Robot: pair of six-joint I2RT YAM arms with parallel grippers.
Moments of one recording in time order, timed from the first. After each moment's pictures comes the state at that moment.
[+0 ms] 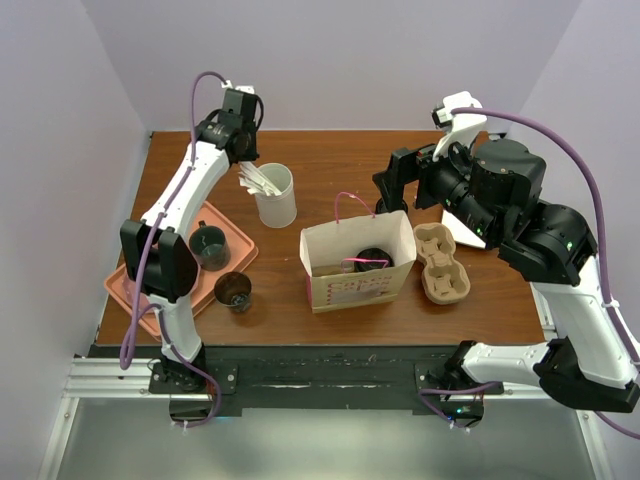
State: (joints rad) left arm -0.29 1.91 1.94 -0.79 -0.34 -0.22; right arm 0.82 1.19 1.90 -0.92 0.35 0.16
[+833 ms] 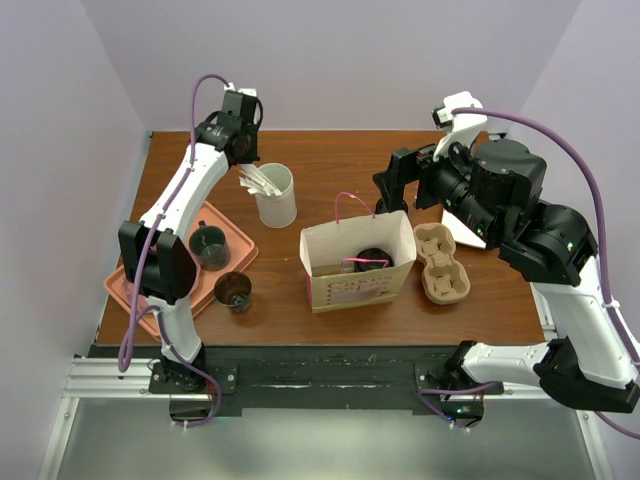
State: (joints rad) left arm -0.29 1.89 1.90 -0.79 -0.29 -0.20; right arm 0.82 1.19 1.90 -0.92 0.35 0.16
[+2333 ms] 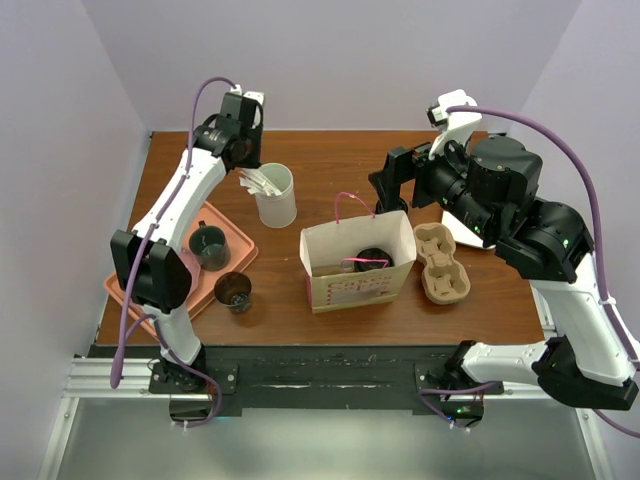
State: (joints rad) left arm -0.32 1.82 1.86 -0.81 -0.23 -0.12; right arm 0.82 1.21 1.91 -0.91 0.32 0.16
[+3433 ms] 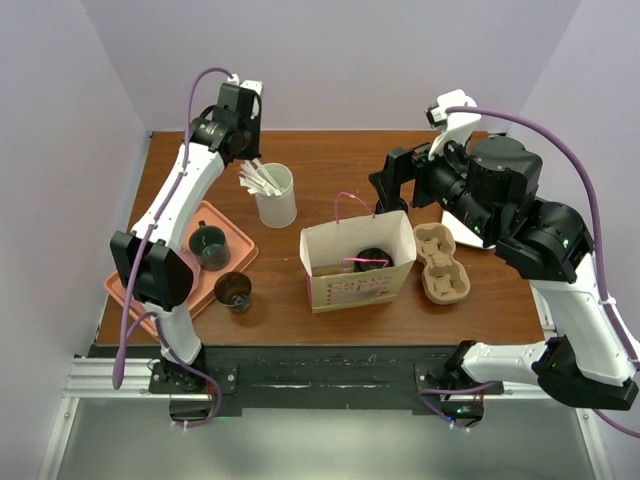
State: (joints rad) left arm -0.32 1.85 1.95 -0.82 -0.22 -0.12; right arm 0.82 1.21 1.91 -0.91 0.32 0.14
